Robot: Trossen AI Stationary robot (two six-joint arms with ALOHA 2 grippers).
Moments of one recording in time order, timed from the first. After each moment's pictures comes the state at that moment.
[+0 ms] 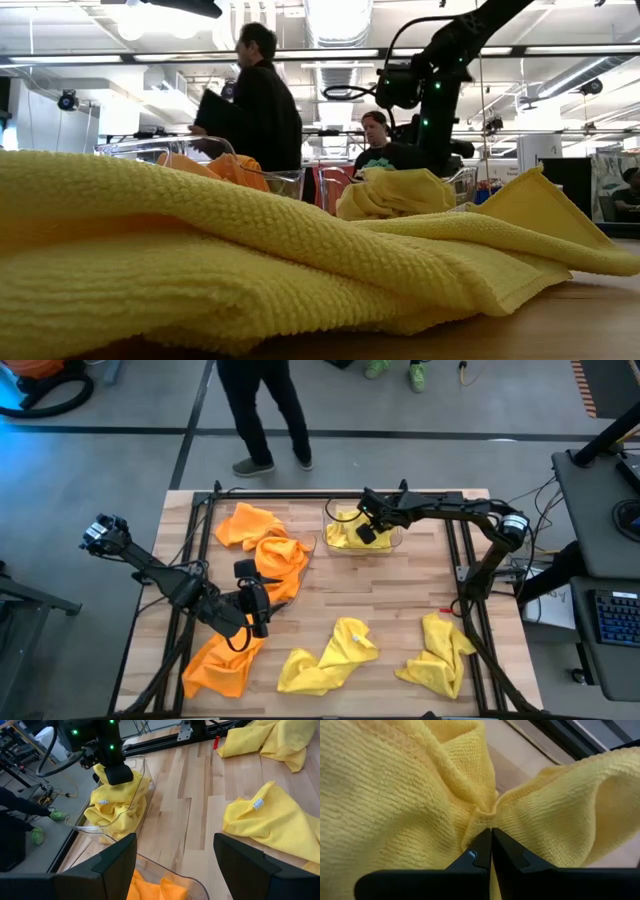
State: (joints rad) left arm -0.57 1.22 1.00 -0.49 -0.83 -0.23; right arm -0.51 1.71 1.16 -0.70 0.28 0.37
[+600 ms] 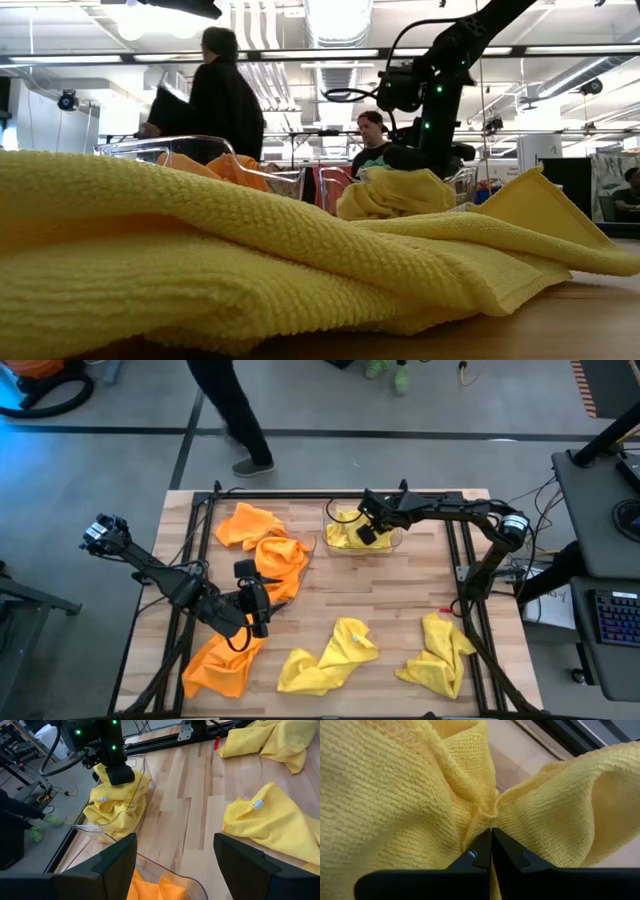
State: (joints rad) left arm -0.57 1.22 1.00 -0.49 -0.83 -0.25; right arm -0.51 1.71 1.13 -0.66 0.29 0.37
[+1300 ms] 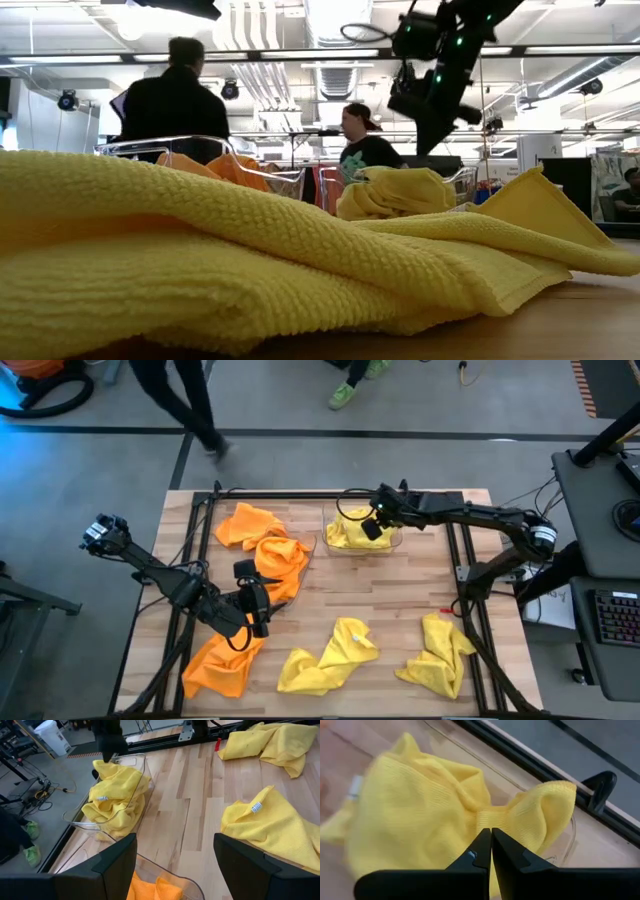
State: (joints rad) left arm -0.57 1.22 1.00 -0.49 -0.83 -0.28; right arm -0.45 1.48 1.14 -0.70 0.33 0.39
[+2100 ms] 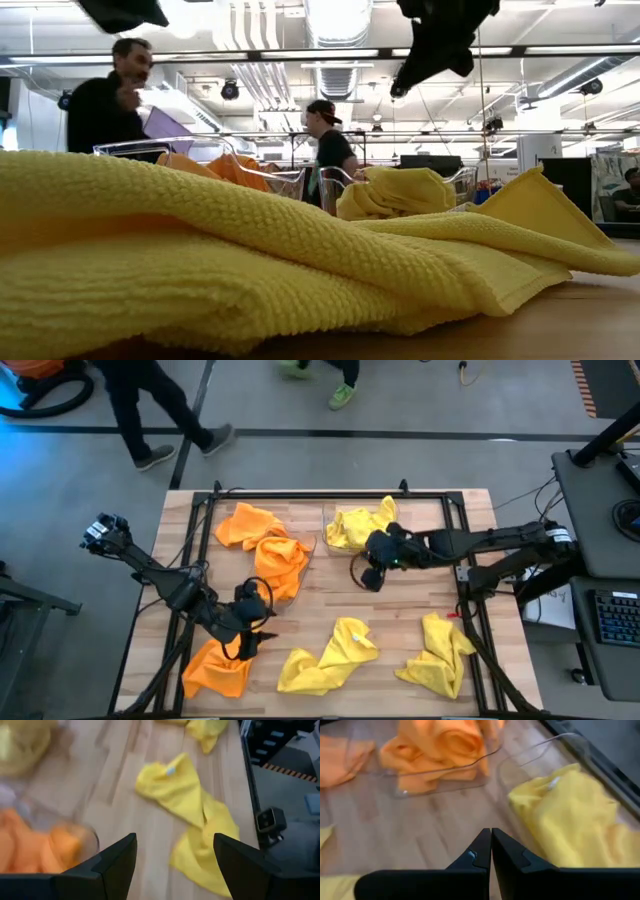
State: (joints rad) left arm -0.61 1.22 1.00 -0.55 -0.42 -0.65; right arm 0.03 1.34 1.14 -0.63 0.32 0.40
